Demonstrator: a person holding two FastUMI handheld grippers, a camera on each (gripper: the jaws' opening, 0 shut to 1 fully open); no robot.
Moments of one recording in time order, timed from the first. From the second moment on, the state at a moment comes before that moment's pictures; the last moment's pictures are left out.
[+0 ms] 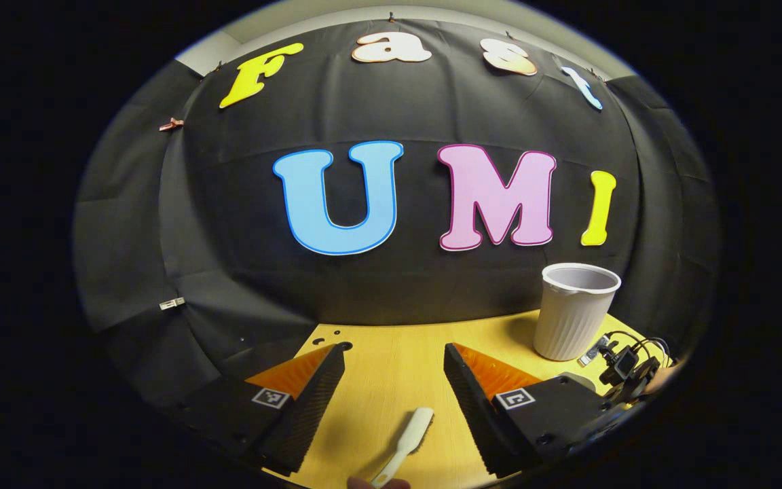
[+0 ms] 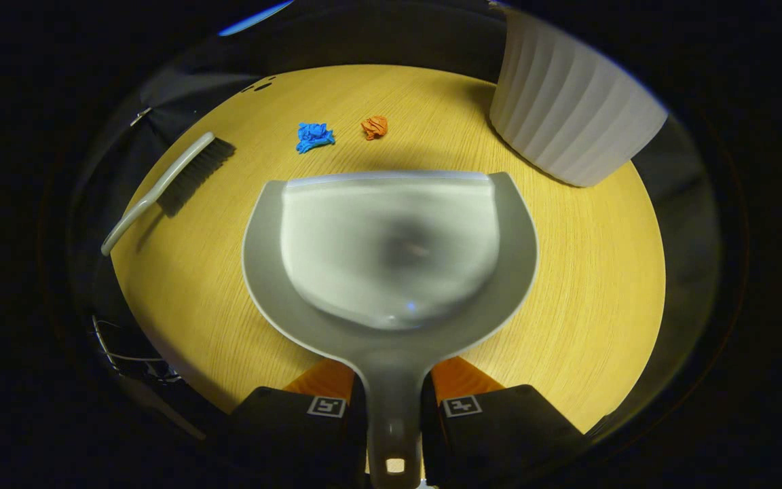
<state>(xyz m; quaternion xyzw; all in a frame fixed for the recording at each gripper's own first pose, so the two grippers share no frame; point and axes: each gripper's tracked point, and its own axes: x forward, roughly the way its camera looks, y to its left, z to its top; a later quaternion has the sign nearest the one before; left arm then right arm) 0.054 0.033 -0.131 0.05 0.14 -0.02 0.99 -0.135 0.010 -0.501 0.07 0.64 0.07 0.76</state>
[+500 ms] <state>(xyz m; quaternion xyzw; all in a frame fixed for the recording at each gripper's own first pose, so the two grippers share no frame) 0.031 0.060 -0.244 0.05 0.30 -0.07 0.95 -0.135 -0.015 -0.442 0.07 0.60 0.07 0.79</state>
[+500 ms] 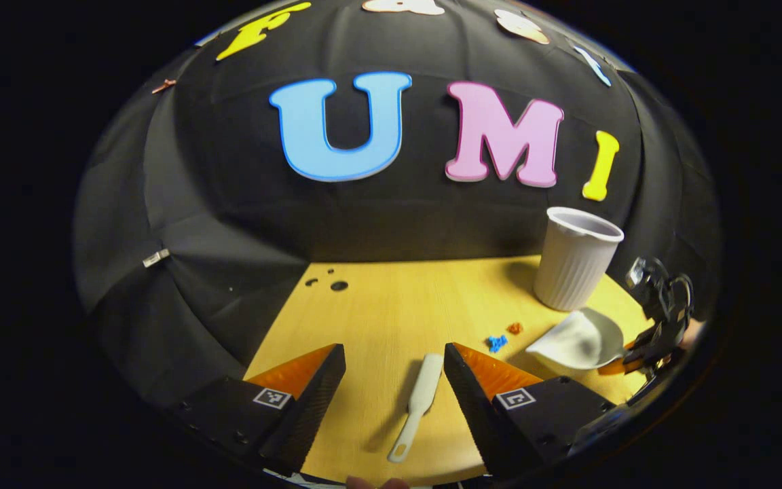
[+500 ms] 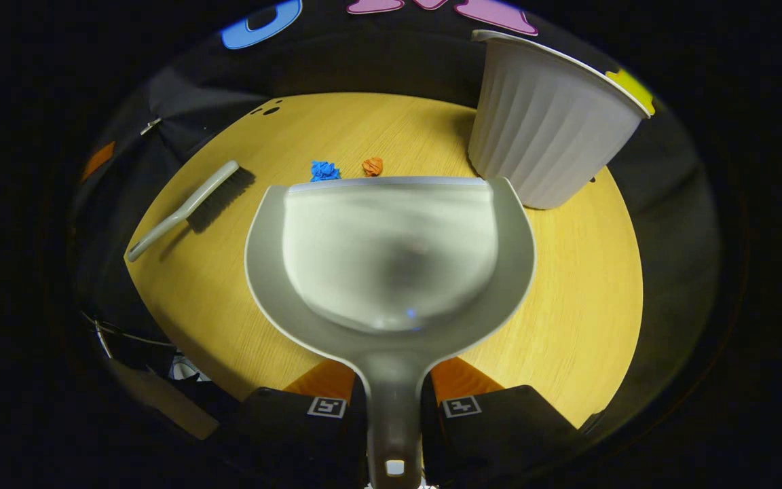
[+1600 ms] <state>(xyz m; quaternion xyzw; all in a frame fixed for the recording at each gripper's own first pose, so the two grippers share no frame) 0.005 0.046 -0.470 0.13 0.61 -0.13 0.78 -0.187 -0.027 -0.430 0.05 0.61 0.05 0.79</state>
